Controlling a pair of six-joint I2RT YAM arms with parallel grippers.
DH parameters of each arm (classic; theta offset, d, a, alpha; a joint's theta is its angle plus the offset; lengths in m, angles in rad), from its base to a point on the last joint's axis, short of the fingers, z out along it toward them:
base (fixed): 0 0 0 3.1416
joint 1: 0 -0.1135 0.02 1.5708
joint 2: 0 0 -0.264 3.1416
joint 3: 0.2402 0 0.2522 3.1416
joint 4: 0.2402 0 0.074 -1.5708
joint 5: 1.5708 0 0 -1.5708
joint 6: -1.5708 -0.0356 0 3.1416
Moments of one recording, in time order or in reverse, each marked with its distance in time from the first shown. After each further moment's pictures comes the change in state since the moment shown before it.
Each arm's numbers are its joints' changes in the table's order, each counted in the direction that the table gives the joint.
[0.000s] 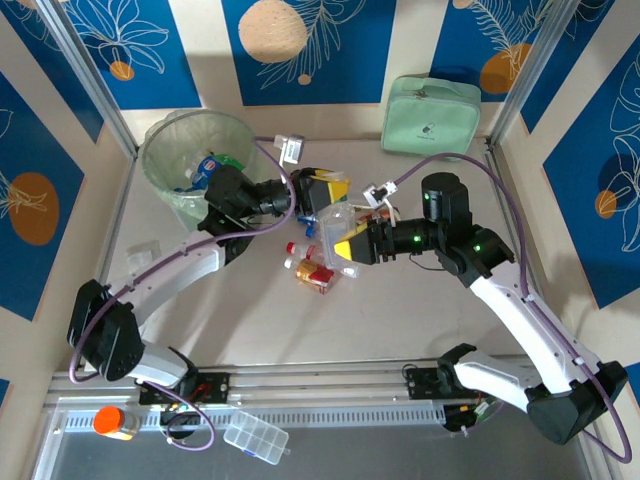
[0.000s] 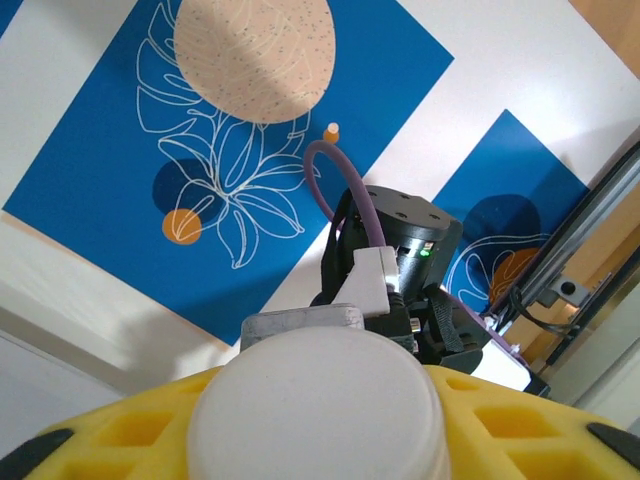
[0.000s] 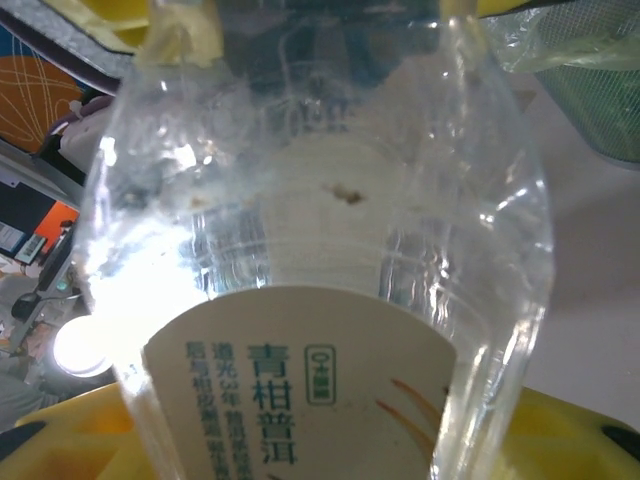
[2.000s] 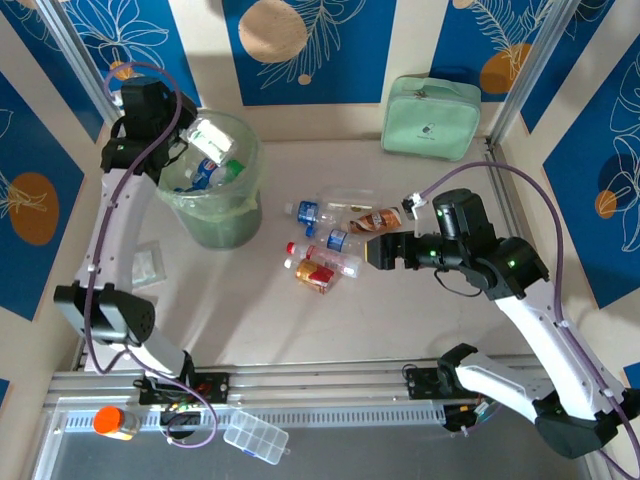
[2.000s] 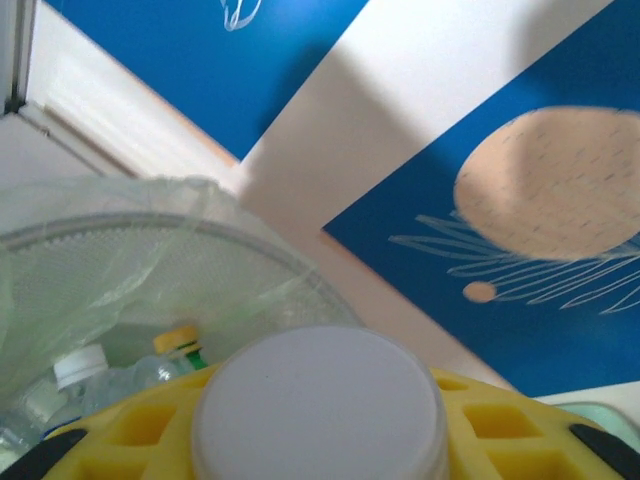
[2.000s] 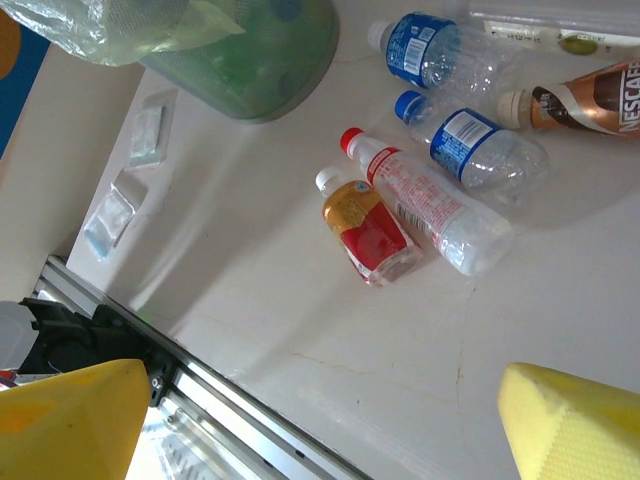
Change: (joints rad) left arm -0.564 0.173 0.698 1.363 -1.007 -0.212; right arm -0.033 -0.094 0.137 0.552 0.722 0.015
